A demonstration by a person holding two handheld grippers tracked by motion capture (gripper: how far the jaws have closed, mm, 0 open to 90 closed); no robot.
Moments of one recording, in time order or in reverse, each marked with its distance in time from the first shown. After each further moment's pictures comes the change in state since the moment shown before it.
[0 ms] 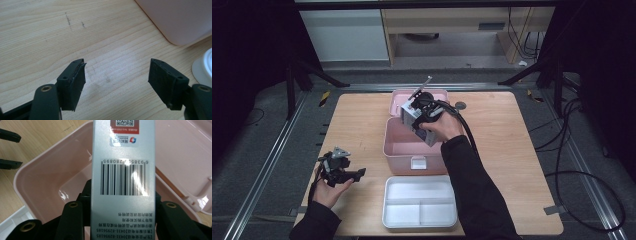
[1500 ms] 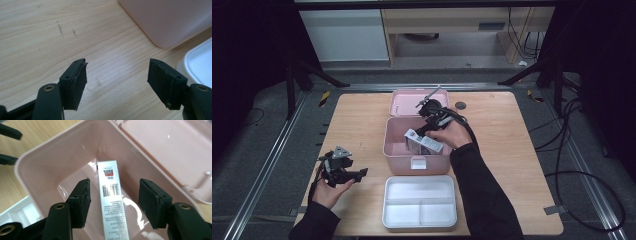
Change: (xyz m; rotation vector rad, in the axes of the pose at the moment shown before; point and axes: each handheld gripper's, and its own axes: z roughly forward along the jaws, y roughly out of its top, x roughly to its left) left arm -0.010 0.007 -0.009 -0.015 -0.040 0.045; right arm -0.001 -0.032 -0.009 -0.096 -0.001 -0.032
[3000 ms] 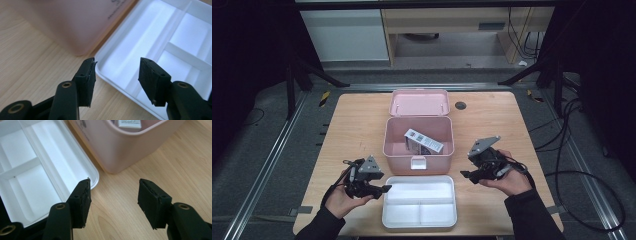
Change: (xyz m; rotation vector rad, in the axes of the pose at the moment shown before) left arm -0.082 0.021 -0.008 0.070 -0.272 0.357; right arm 0.011 -0.165 -0.063 -0.005 -0.006 -0.121
